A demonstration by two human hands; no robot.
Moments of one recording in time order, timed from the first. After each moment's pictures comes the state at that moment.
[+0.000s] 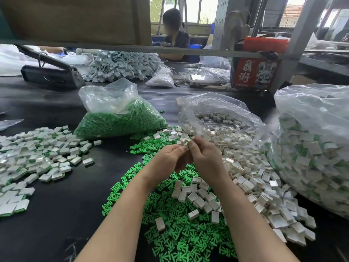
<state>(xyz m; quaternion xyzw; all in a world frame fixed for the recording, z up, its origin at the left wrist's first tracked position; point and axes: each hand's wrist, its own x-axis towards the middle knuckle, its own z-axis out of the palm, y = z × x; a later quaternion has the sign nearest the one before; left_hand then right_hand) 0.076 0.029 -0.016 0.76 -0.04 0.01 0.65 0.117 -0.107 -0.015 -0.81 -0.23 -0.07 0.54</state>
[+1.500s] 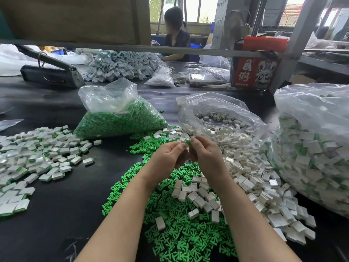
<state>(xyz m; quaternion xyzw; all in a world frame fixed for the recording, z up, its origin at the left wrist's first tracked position) 0.079 0.031 -0.020 0.76 -0.05 0.04 0.65 0.119 -0.103 -0.015 -0.70 -0.20 0.01 0.68</state>
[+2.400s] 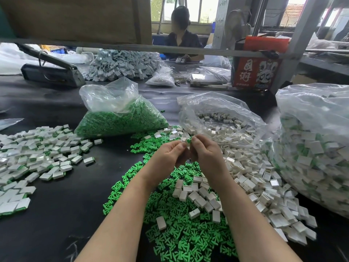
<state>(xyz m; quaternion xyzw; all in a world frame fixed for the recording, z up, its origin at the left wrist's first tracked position) 0.079 0.032 -0.020 0.73 -0.05 0.03 0.68 0.121 -0.103 -0.018 -0.70 -0.21 0.01 0.68</state>
